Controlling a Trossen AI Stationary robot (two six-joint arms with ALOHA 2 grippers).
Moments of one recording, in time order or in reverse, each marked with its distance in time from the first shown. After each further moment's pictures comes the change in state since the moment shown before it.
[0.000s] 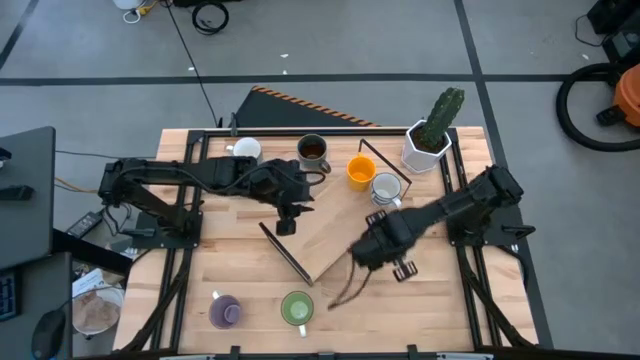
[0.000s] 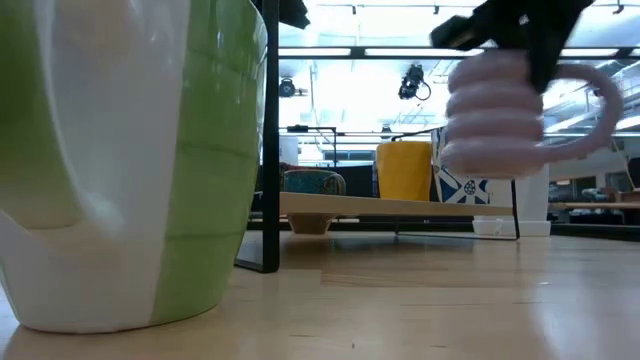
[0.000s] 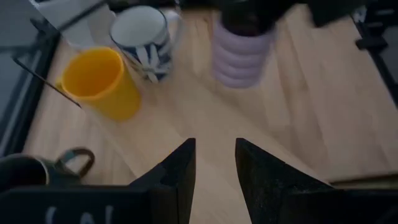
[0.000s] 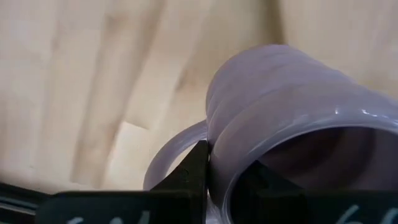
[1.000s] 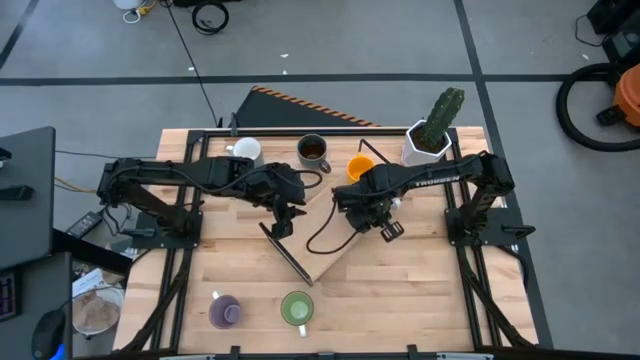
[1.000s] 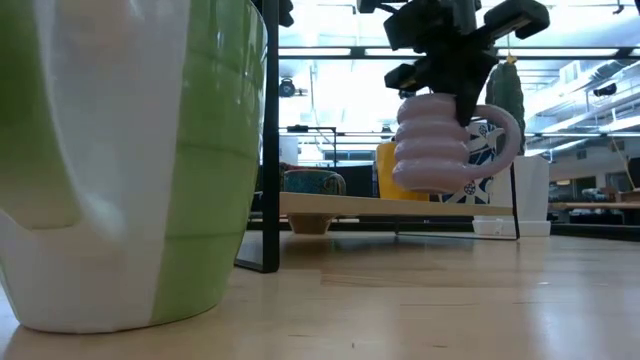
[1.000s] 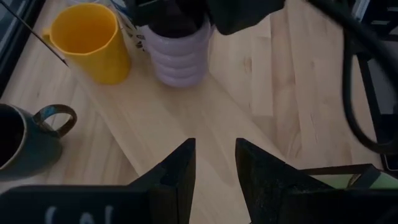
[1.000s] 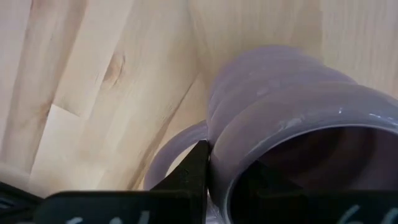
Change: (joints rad) left arm -0.025 -0.008 0.032 -0.108 -0.004 -0.182; right arm -0.329 0.004 0.001 0.053 -0.047 -0.422
